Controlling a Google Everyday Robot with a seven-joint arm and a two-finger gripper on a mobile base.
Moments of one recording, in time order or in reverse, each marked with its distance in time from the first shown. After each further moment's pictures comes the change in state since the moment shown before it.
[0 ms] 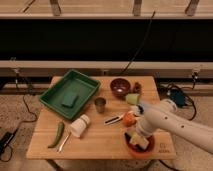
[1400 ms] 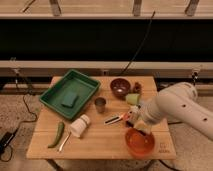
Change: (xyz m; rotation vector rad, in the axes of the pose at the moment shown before) arm -0.053 -0.007 -0.138 0.126 -0.098 -0.219
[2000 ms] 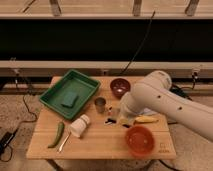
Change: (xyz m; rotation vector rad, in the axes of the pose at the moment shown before) arm -0.094 0.018 0.015 -0.043 -0.024 -0.252
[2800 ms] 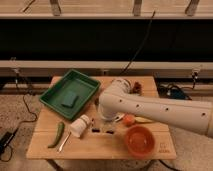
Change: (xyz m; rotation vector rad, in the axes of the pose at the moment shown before) arm -0.040 0.022 0.112 -0.151 0.088 -0.164
